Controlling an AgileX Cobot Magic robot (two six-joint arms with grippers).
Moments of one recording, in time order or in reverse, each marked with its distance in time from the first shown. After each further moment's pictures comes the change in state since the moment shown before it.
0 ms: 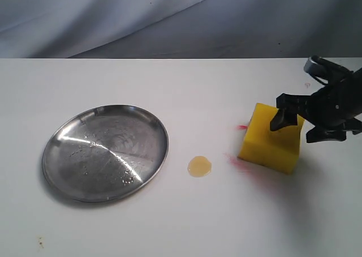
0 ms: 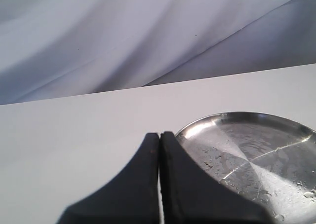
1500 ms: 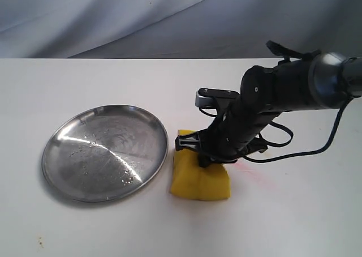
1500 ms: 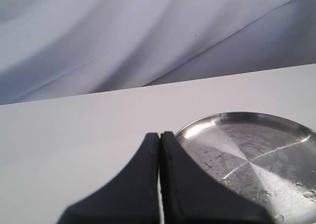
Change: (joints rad) left arm 0.000 0.000 0.000 0.000 0.000 0.000; right arm 0.539 0.106 -0.073 -0.296 -0.097 0.475
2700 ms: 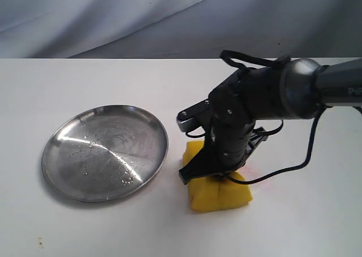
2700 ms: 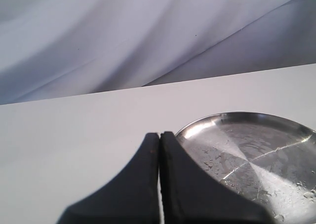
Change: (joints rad) left arm 0.000 0.000 0.000 0.000 0.000 0.000; right arm 0.153 0.005 -0.051 -0.454 0.192 0.125
